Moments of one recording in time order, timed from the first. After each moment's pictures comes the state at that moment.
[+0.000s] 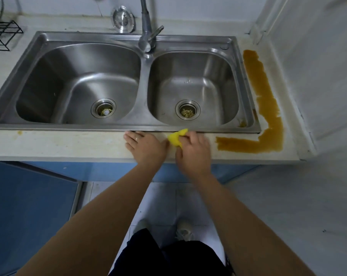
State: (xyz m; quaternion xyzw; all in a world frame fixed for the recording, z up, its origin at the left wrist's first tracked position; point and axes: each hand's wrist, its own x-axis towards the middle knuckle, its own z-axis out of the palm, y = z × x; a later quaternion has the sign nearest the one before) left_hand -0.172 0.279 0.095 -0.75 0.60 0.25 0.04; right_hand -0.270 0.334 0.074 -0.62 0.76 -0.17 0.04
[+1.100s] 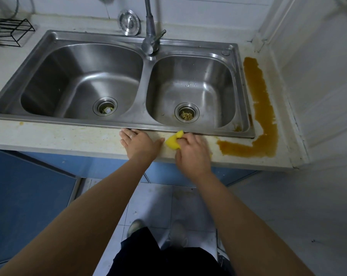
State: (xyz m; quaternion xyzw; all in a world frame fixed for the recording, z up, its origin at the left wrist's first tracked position) left_hand -0.172 0.279 0.095 -0.76 0.60 0.25 0.03; right_hand -0.292 0.342 0.084 -0.68 0.72 -0.12 0.08
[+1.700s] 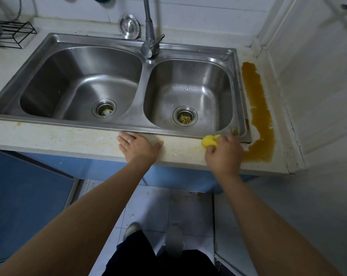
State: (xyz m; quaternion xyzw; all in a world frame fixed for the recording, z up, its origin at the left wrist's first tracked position) left_hand -0.182 0.286 0.097 -0.77 0.58 0.26 0.03; right_hand -0.360 0.347 0.083 -0.50 0.84 -0.17 0.07
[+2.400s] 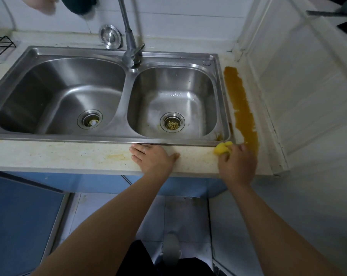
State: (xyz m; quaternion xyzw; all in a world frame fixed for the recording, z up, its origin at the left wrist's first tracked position) left_hand -0.254 0.300 0.096 -0.75 0.61 0.27 0.06; right_hand -0.418 0.370 0.076 -0.44 0.87 -0.21 0.02
